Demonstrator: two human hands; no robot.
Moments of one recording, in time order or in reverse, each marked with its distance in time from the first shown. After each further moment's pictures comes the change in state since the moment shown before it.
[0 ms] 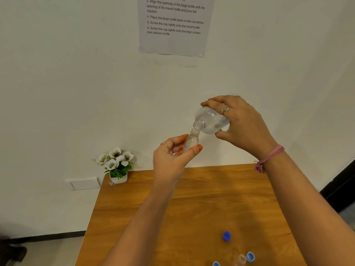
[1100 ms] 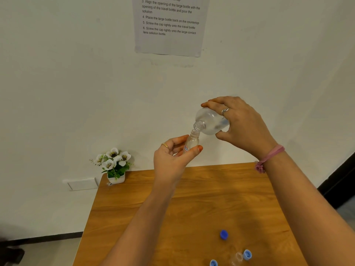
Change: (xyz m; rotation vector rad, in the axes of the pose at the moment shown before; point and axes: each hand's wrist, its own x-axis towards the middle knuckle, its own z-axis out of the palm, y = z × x) left_hand -0.004 -0.003 0.008 0.002 -0.013 -0.010; right_hand -0.007 0.007 -0.005 -0.004 -0.003 0.001
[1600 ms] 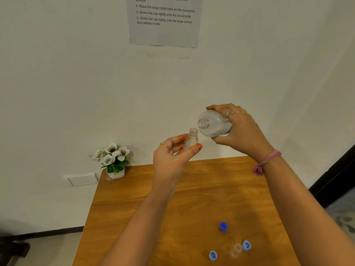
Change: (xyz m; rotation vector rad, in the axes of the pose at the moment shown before) left_hand -0.006 -0.015 0.002 -0.022 -0.012 -0.013; right_hand -0.028 0.016 0.031 0.277 -0.106 0.243
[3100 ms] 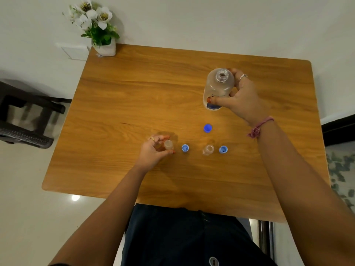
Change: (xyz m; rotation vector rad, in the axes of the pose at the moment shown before) left_hand -0.172 -0.256 -0.041 0.581 0.026 -0.503; right_hand -0.154 0.125 0.127 0.850 -0.410 0.495
